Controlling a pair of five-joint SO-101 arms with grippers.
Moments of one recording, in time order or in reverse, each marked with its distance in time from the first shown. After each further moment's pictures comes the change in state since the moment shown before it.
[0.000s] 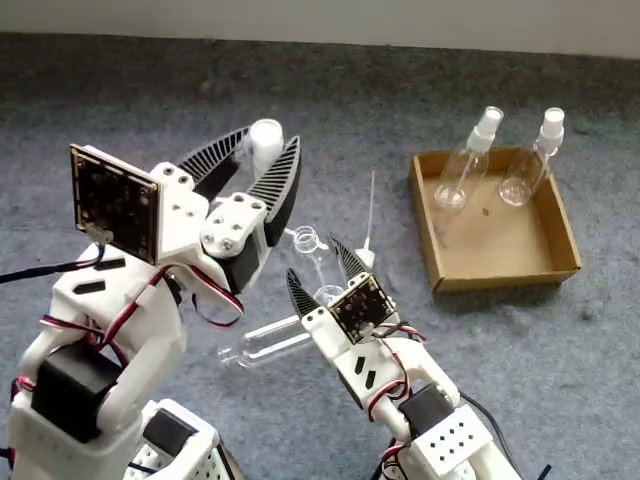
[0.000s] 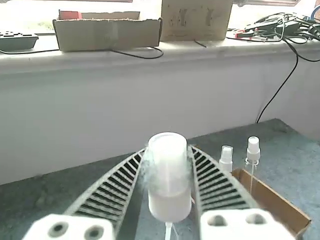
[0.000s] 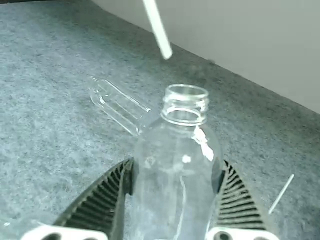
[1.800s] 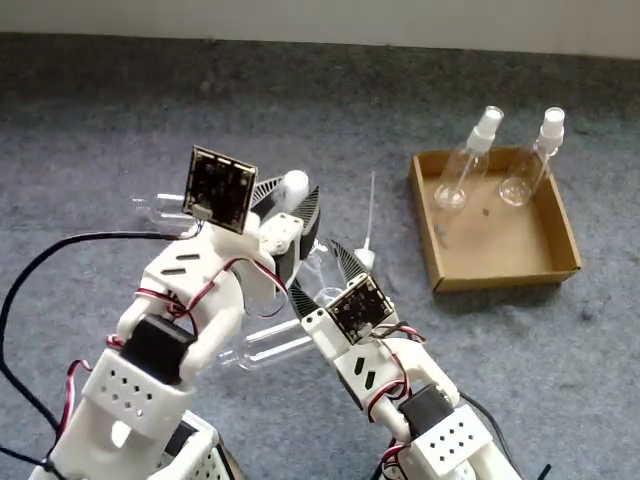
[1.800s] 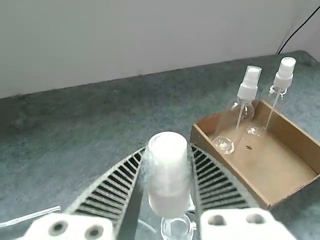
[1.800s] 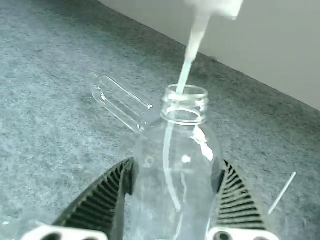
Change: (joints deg) left arm -0.9 -0.4 28.8 -14.0 3.7; right arm -0.2 0.0 0.0 0.8 0.2
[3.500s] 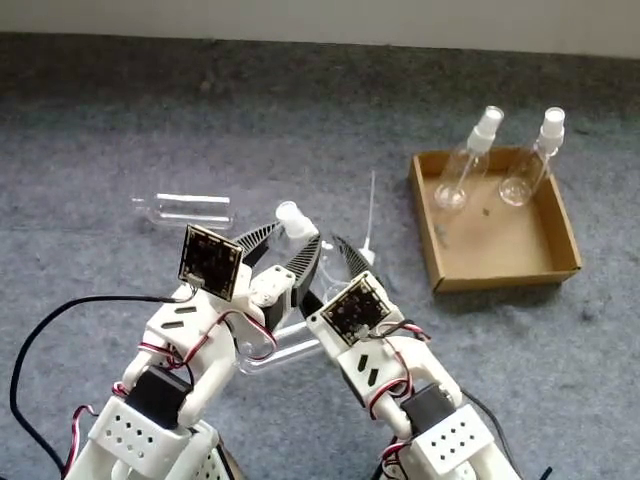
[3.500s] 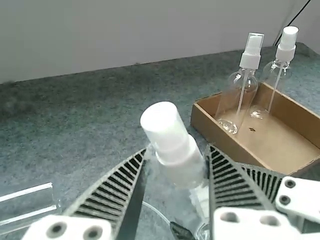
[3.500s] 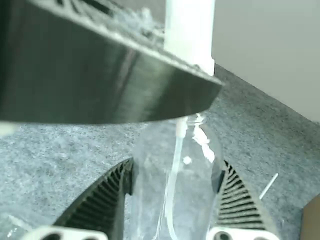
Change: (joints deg) left arm 0.0 -22.2 29.1 -9.6 -0.4; right arm 1.9 0.1 0.0 0.4 5.6
